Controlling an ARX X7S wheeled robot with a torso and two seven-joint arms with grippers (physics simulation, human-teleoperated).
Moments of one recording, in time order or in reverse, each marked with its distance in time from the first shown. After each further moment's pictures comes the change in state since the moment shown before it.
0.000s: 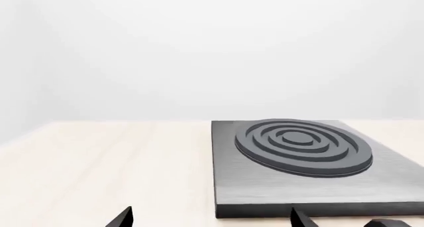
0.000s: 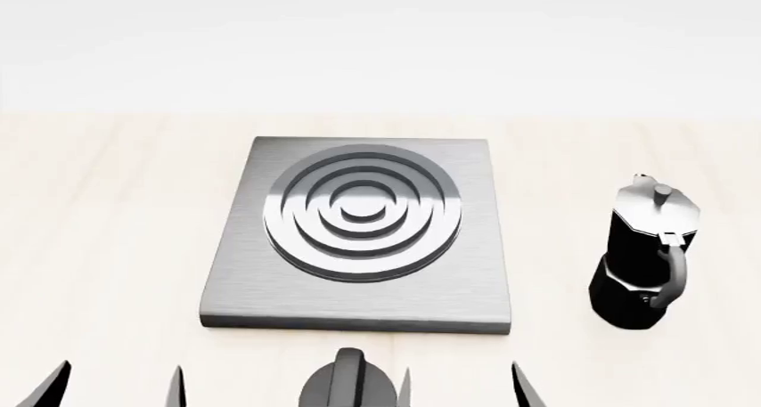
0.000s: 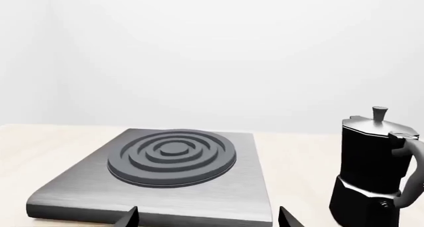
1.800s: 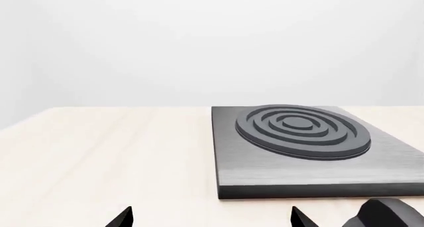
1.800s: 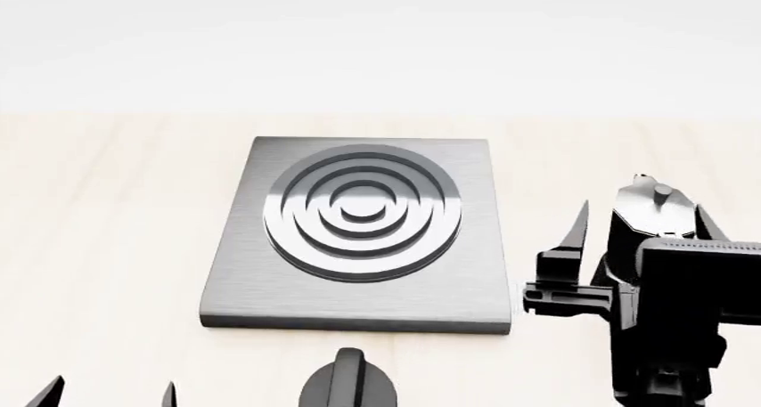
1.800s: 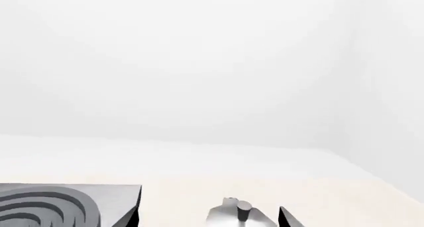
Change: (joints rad) left arm 0.036 -0.044 0.000 0.054 -0.052 -0.063 -0.004; right arm 0.460 0.140 0.242 0.147 0.018 0.322 -0.060
